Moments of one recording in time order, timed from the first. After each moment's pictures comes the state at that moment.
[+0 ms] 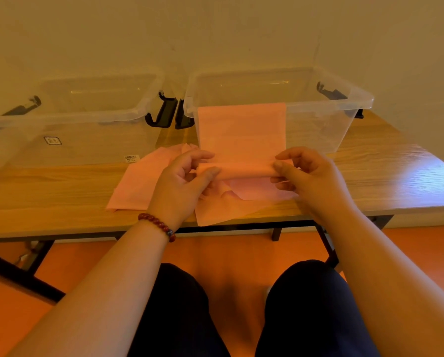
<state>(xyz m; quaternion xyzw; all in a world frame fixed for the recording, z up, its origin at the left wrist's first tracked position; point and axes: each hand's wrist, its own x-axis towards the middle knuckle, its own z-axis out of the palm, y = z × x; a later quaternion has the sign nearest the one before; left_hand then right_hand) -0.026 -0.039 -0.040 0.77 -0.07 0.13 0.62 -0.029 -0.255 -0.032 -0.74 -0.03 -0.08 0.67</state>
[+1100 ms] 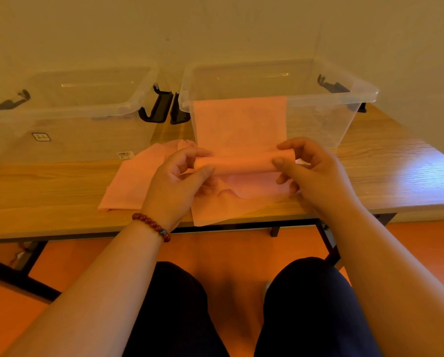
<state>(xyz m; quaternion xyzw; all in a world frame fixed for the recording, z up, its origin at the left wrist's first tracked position) -0.023 -0.040 -0.043 0.74 -0.04 0.10 0.67 -0.025 -0.260 -0.033 -0.78 -0.05 -0.11 0.61</state>
